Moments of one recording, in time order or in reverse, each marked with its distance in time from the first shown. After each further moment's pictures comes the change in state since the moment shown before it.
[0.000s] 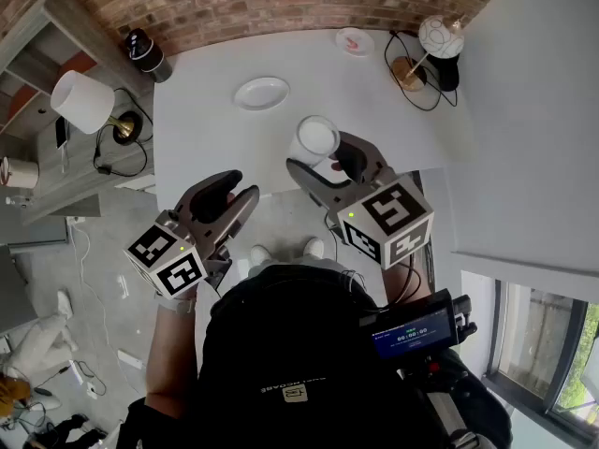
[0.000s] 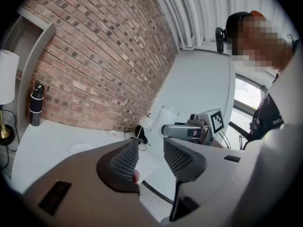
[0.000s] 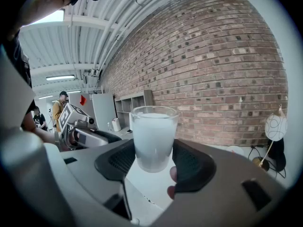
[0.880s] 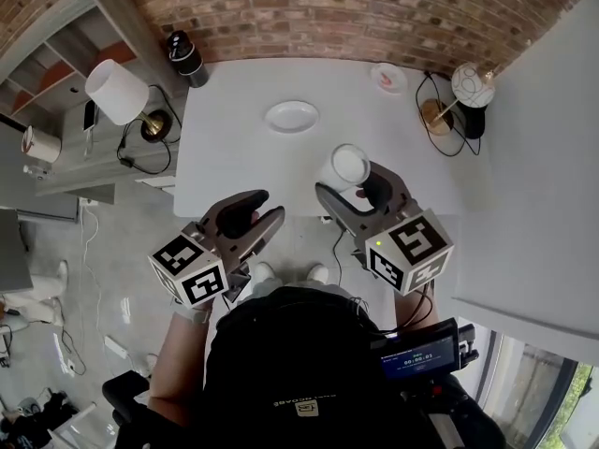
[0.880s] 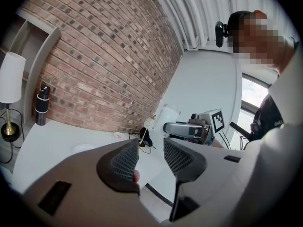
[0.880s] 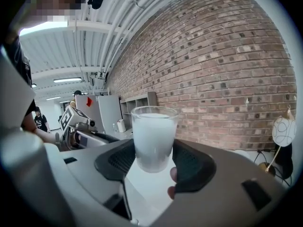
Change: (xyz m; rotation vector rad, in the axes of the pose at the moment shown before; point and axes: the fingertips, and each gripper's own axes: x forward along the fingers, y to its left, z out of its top) left arm 0.017 0.002 0.003 -0.022 -0.037 0.063; right arm 0.001 -0.020 0.008 -0.019 -0.014 0.069
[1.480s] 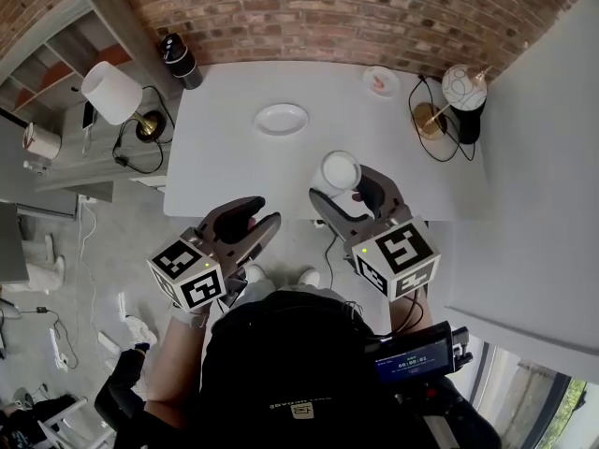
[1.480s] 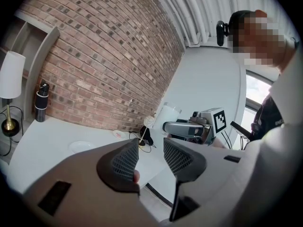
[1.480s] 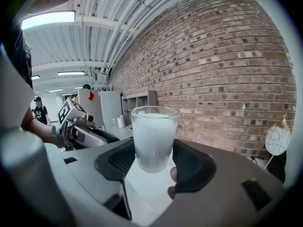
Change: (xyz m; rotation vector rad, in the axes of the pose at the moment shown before) left arm 0.030 -0.026 -0.018 0.001 0.005 0.035; right arm -0.028 -0.024 -0.014 -0.081 0.013 -0.002
